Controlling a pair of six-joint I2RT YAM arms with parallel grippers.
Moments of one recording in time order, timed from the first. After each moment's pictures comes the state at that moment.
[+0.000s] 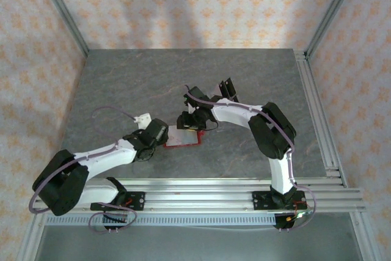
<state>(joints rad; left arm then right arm) -0.60 1.24 0.51 -0.27 -0.47 -0.91 0.77 1.99 1.38 -0.49 -0.36 0.70</state>
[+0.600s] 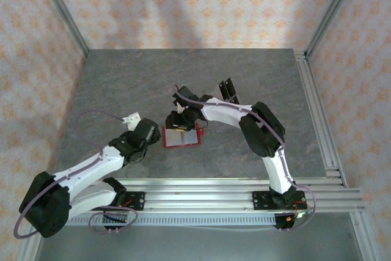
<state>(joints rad) -0.55 1.03 0.49 -0.40 -0.48 -0.91 0.83 2.10 1.54 -0.50 -0.42 0.76</state>
